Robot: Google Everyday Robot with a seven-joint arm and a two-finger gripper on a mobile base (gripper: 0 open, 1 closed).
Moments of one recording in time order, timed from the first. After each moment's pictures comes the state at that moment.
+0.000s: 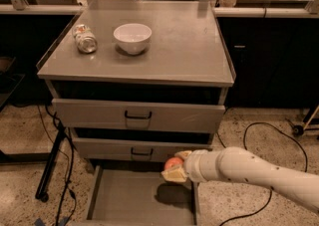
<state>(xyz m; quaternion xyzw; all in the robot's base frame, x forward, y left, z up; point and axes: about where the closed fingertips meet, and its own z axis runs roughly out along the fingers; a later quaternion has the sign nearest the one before) 0.496 -0.056 0.534 -0.40 0.82 0.22 0.33</state>
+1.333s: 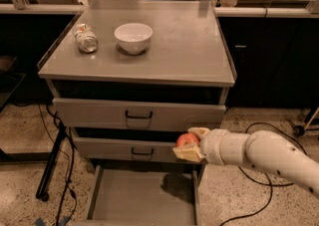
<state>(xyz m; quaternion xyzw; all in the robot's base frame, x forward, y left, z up) 0.515 -0.096 0.653 -0.39 0.80 0.19 0.42</state>
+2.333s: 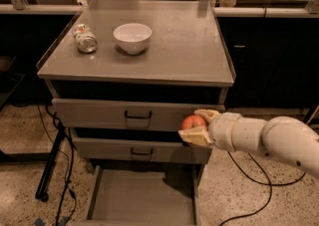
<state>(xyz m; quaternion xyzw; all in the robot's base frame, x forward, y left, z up) 0.527 -0.110 0.727 -0.39 0.77 0.16 0.47</state>
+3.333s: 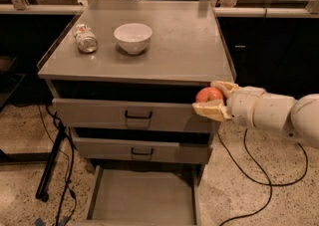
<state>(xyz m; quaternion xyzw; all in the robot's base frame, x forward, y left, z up) 0.551 -0.147 0.817 -0.38 0.74 0.12 0.54</state>
